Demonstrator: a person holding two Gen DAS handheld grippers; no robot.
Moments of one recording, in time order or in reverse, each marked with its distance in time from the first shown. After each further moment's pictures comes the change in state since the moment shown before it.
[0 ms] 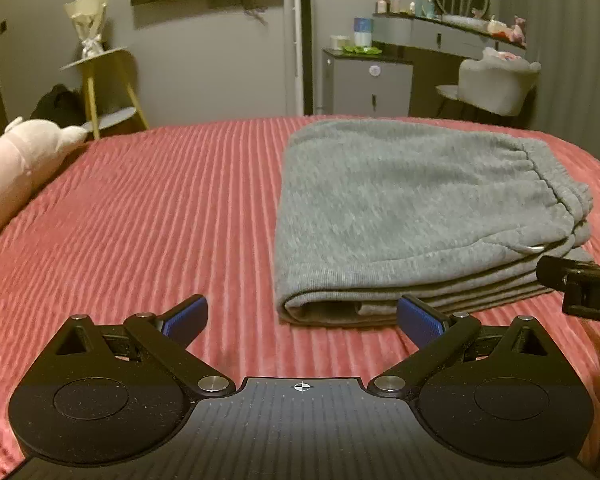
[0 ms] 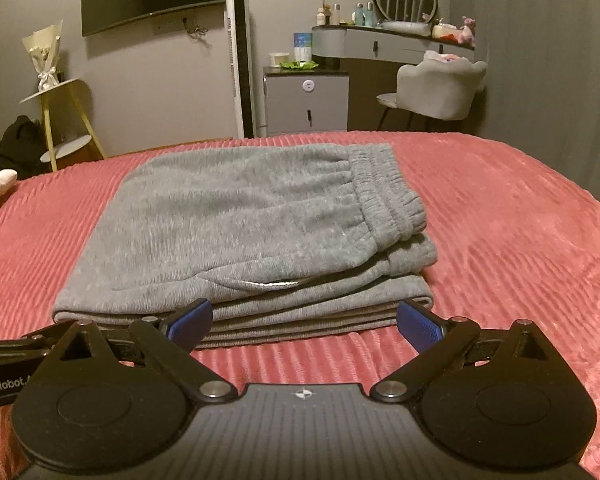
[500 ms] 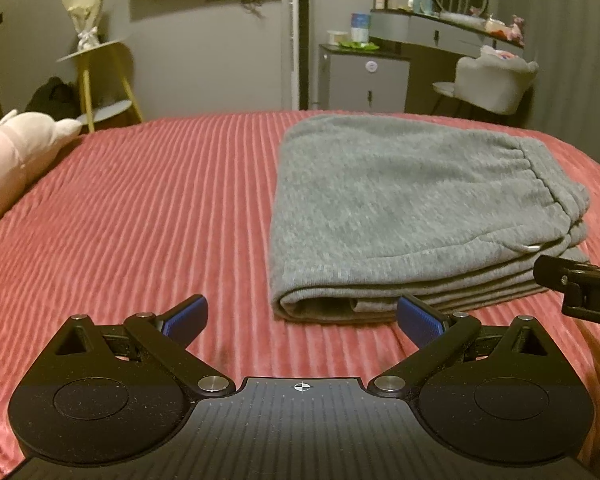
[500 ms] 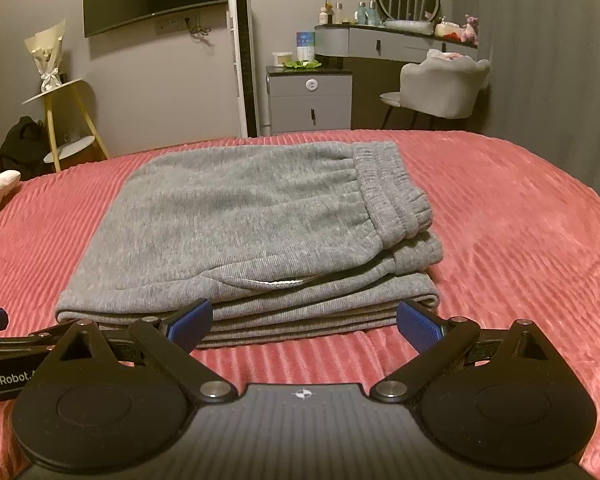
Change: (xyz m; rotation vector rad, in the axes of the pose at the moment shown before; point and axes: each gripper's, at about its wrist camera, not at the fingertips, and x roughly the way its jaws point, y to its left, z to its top) left arm -0.002 0.001 0.000 -0.008 0.015 -0.018; right arm 0.001 -0.001 -0.001 0.007 -0.002 0.012
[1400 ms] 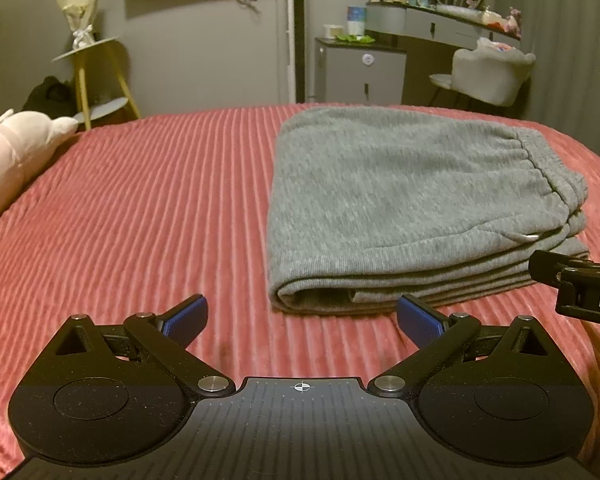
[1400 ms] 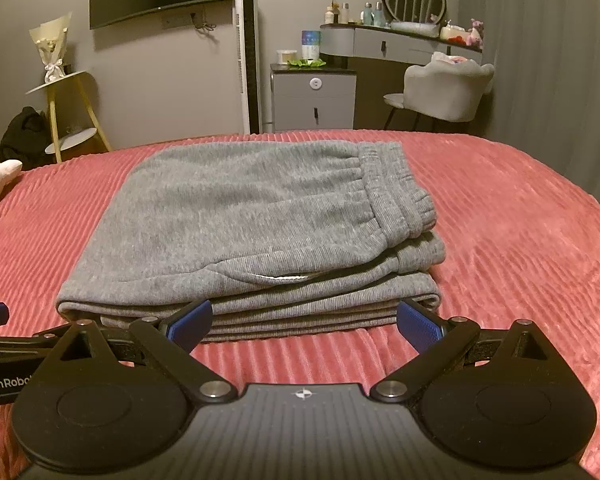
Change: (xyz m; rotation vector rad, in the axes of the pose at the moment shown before) left arm 0.001 -0.002 -0.003 0.014 0.019 -0.002; right arm 0.000 0.005 -0.002 -0.026 0.007 -0.004
